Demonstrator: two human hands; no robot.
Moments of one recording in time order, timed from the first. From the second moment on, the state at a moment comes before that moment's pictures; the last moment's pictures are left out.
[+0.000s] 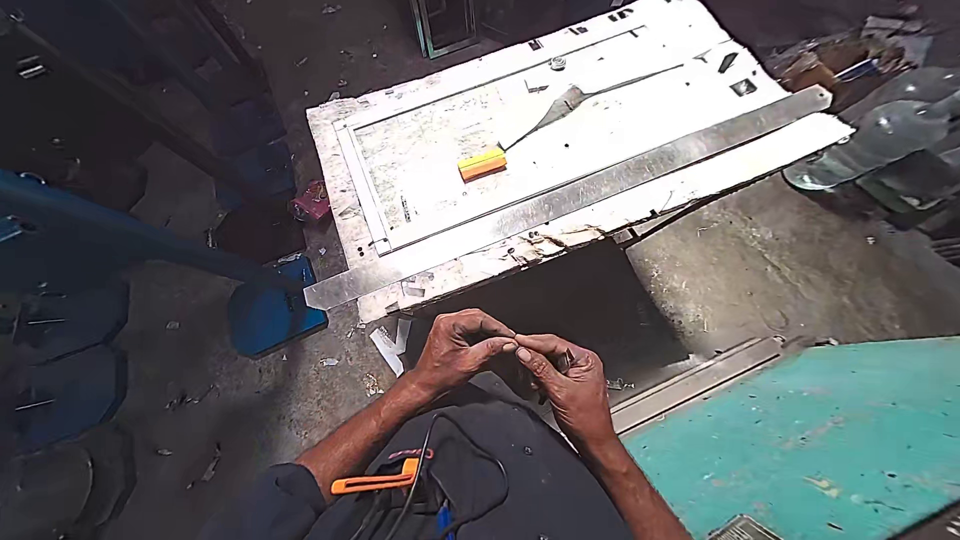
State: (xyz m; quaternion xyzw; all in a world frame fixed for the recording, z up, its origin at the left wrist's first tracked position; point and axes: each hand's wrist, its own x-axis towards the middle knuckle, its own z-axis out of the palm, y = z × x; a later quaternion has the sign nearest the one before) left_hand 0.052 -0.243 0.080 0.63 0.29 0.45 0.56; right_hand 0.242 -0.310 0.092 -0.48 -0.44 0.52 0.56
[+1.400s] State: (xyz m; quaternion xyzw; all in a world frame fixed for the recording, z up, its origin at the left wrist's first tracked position) left_hand 0.034 -0.163 0.050 0.61 0.56 0.52 0.20; right_hand 0.210 -0.012 0.046 -0.18 -0.58 0.79 0.03
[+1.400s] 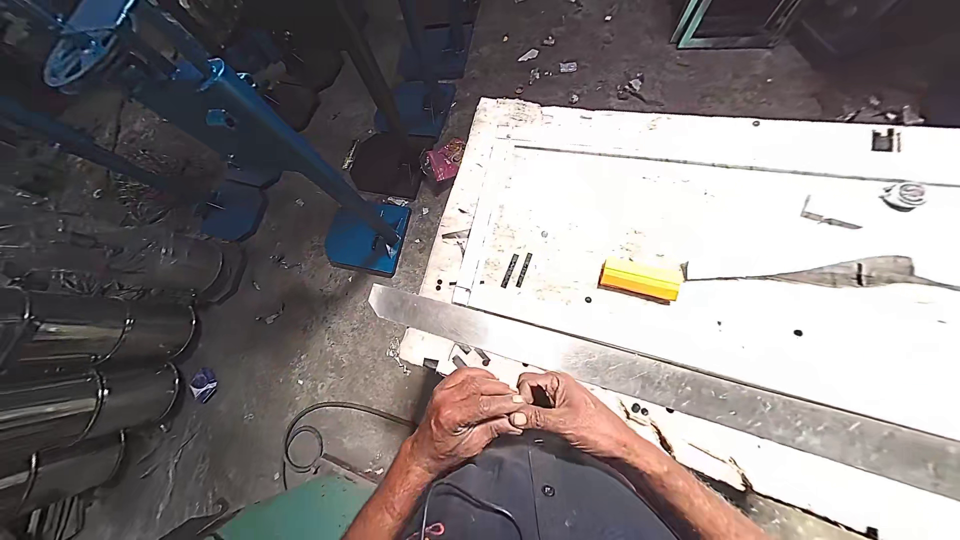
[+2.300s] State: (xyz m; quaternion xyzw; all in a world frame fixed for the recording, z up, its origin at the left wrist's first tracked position) left_hand 0.176 -0.196 0.050 0.16 0.65 0.74 0.09; right_hand 0.269 0.025 0.046 -0.07 -0.57 0.82 -0.02
